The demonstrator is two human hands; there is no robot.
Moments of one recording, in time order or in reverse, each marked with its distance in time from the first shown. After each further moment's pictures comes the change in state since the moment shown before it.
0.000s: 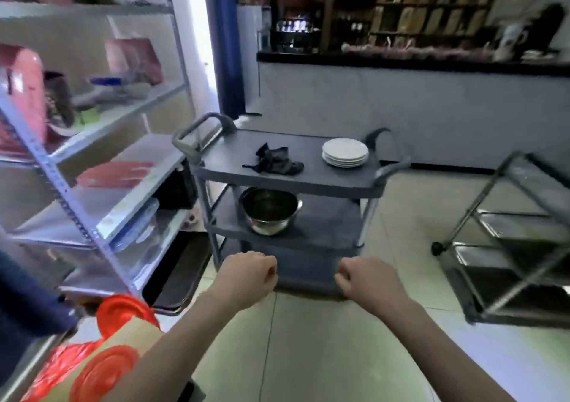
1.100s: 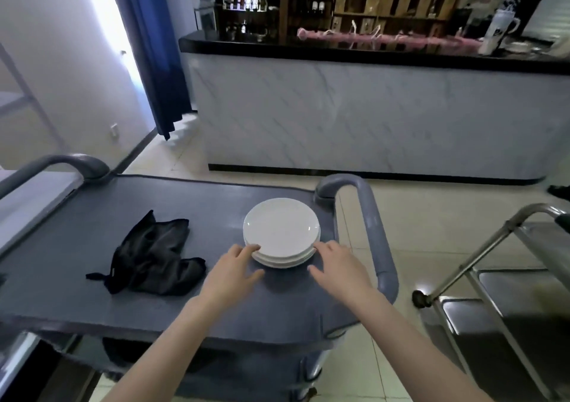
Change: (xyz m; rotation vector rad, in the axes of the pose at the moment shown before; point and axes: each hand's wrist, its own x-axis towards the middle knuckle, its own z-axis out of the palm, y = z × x) left_hand 0.614 0.020 0.105 -0.445 -0.094 -0.176; right_hand 0.510 0.328 0.022 0.181 -0.005 0.131
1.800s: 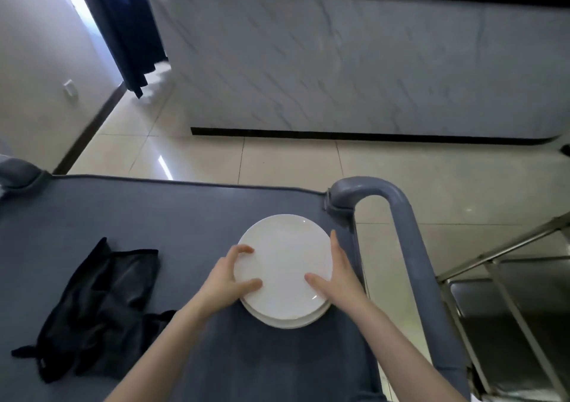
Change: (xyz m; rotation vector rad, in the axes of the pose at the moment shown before) left_hand 0.165 -0.062 0.021 -0.582 -0.288 -0.262; right_hand 0.155 0.041 0.076 0.609 -0.169 0.318
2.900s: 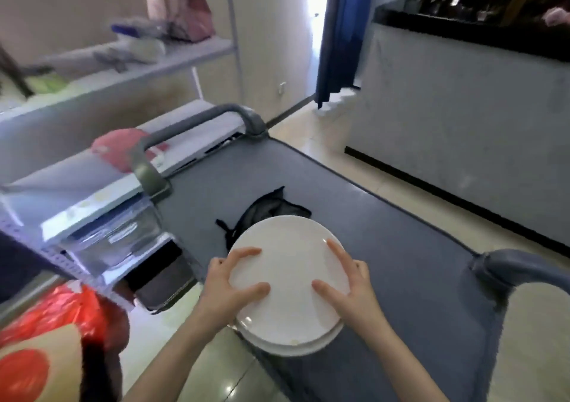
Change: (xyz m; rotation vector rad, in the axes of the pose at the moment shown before) left_hand -0.236 -0.073 -0.035 -0.380 0.738 -0.048; right_hand -0.102 -0.130 0.090 0.184 -0.454 -0.492
